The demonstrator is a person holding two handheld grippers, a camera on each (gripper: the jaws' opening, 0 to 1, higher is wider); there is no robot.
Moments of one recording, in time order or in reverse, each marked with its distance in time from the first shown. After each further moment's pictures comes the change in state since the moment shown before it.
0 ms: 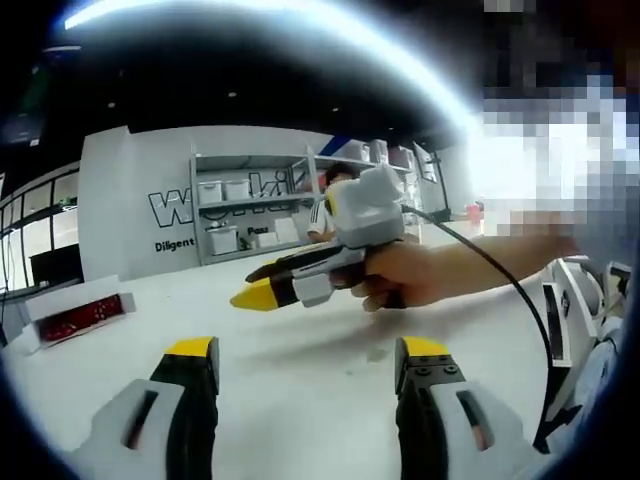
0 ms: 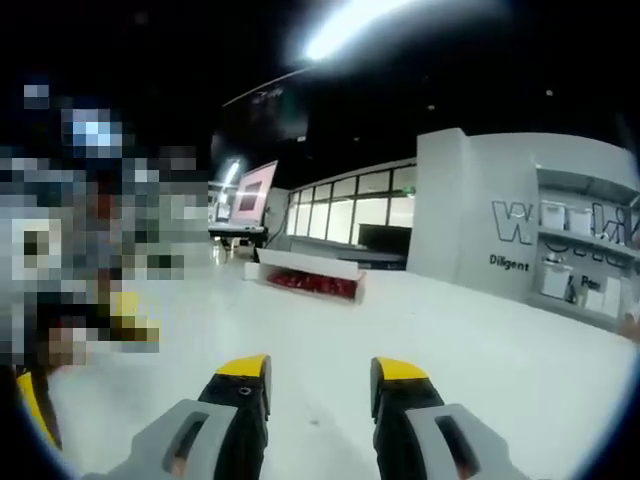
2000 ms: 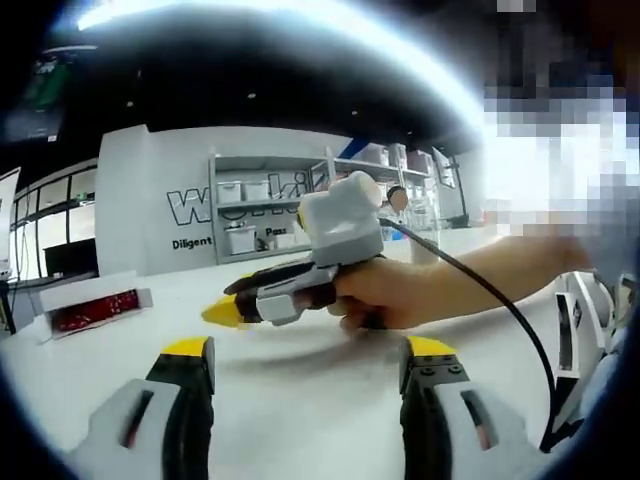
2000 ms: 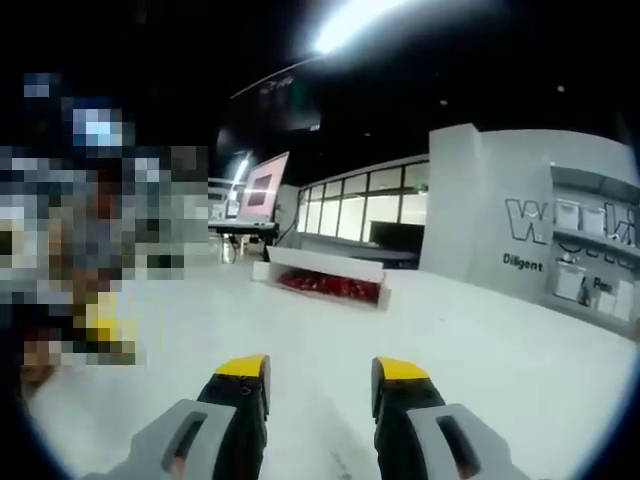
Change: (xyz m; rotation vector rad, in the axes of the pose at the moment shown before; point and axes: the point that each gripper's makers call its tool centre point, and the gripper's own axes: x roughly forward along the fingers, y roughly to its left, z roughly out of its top) left arm -0.004 0.016 0.001 -0.034 -0.011 0.078; right arm 0.053 0.021 0.004 -0.005 0.012 0.048
